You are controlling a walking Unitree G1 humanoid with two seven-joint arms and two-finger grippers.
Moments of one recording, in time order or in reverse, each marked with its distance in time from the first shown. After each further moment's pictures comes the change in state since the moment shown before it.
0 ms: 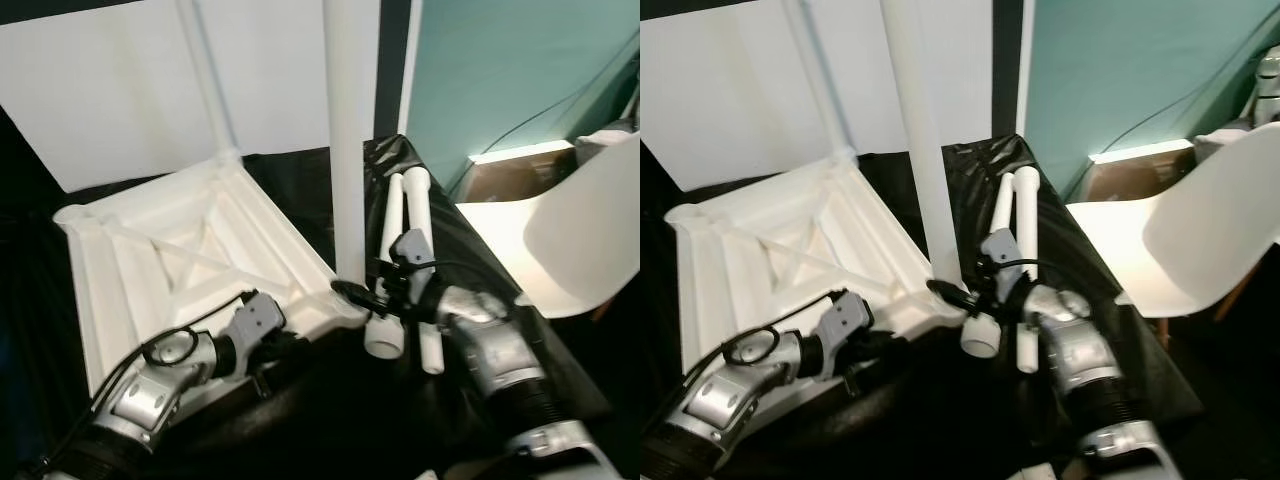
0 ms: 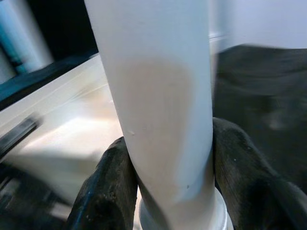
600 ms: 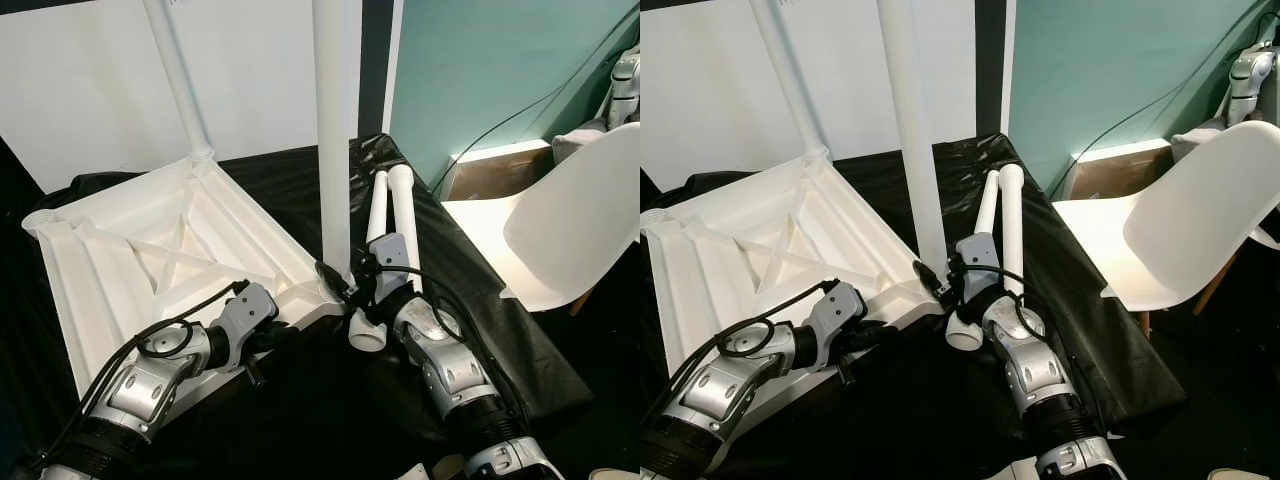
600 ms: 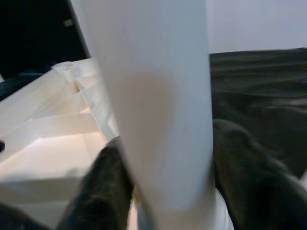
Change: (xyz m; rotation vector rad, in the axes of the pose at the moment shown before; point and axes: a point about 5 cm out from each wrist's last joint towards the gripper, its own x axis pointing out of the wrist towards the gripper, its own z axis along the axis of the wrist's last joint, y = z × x) left arm 0.000 0.000 0.001 -0.007 -0.003 0.004; right arm 0.007 0.008 0.002 0.007 0.003 -0.087
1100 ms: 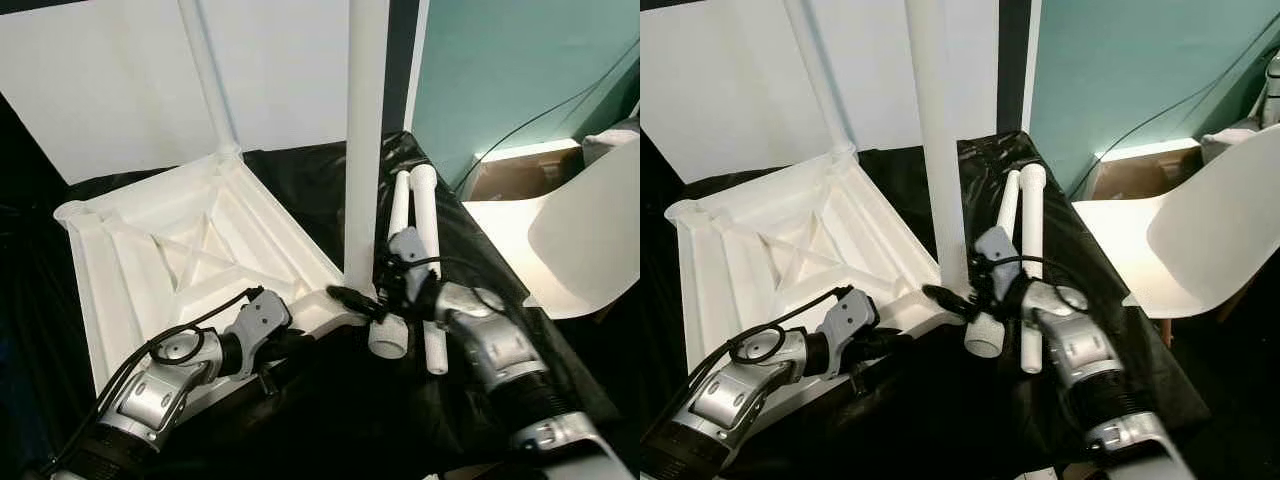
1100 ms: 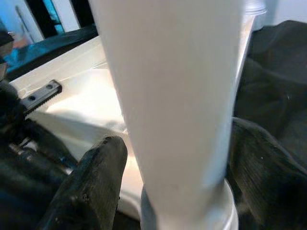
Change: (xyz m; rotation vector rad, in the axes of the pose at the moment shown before) left arm 0.008 -0.011 0.002 0.006 -0.017 -0.045; right arm -0.027 -0.030 0.004 -0.107 0.139 0.395
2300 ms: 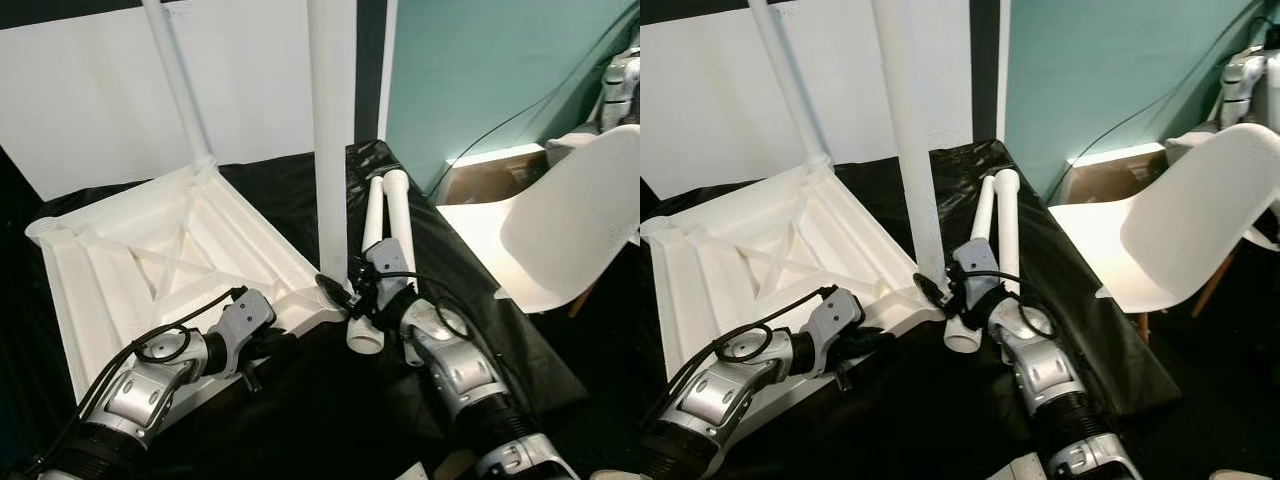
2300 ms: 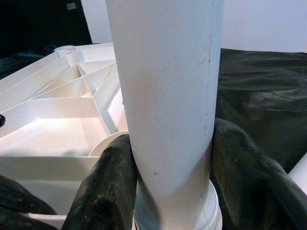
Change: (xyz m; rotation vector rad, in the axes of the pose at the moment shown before) left arm -0.011 0.010 -0.008 -0.021 0.034 0.049; right arm 0.034 0.023 -0.007 0.039 -0.049 -0.378
